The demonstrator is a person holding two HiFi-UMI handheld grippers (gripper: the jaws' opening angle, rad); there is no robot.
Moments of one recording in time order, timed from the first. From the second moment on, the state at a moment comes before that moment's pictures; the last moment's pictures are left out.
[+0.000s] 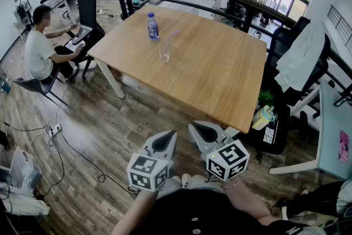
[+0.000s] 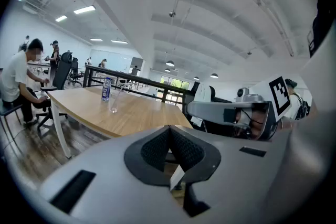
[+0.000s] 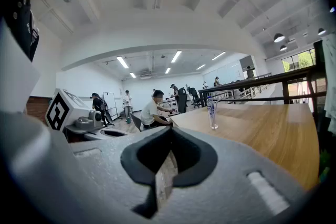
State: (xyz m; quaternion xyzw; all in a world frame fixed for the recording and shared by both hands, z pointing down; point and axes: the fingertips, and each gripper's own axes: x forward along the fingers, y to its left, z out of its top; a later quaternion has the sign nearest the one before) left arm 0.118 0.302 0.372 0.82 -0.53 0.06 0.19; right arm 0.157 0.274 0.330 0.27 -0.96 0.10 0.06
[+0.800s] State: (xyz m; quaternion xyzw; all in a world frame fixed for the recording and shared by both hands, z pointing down) left arm 0.105 0.292 0.376 0.82 -0.54 0.04 0.19; right arm 0.153 0.269 0.335 0.24 -0.96 0.13 0.02
